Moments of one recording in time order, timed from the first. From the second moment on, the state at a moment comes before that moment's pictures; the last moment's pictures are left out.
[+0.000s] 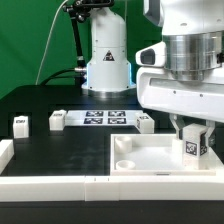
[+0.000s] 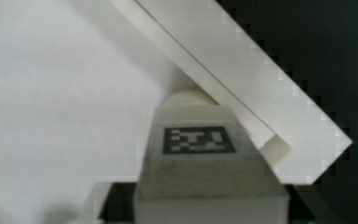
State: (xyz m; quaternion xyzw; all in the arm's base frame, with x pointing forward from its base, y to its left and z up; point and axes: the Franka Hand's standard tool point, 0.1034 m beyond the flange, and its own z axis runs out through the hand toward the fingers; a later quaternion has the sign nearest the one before) arm 0.628 0.117 0.069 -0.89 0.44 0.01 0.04
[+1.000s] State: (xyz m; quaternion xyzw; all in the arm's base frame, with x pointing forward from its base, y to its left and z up) arm 0.629 0.120 0.070 -0.97 0.23 0.00 0.05
